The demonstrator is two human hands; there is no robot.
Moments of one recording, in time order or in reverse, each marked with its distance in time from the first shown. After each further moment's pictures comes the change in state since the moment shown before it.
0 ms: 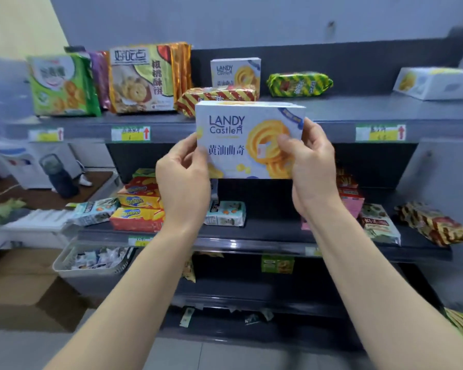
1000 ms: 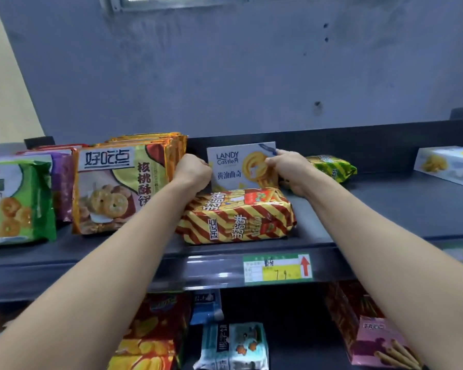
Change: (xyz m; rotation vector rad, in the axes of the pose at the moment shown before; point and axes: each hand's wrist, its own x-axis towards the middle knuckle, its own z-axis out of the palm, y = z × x) left_hand 0.327 -0.063 0.092 0.512 -0.365 -0.164; right_hand 0.294 0.040 0.086 -0.532 -0.054 0.250
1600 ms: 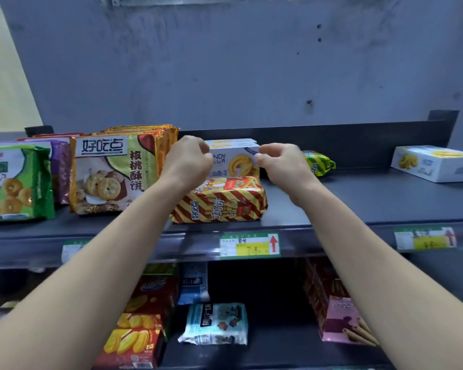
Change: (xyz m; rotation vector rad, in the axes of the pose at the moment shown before) left_hand -0.081 0.036 -0.009 0.270 0.126 0.349; right_hand -0.087 -0.006 -0.025 -0.243 0.098 -0.306
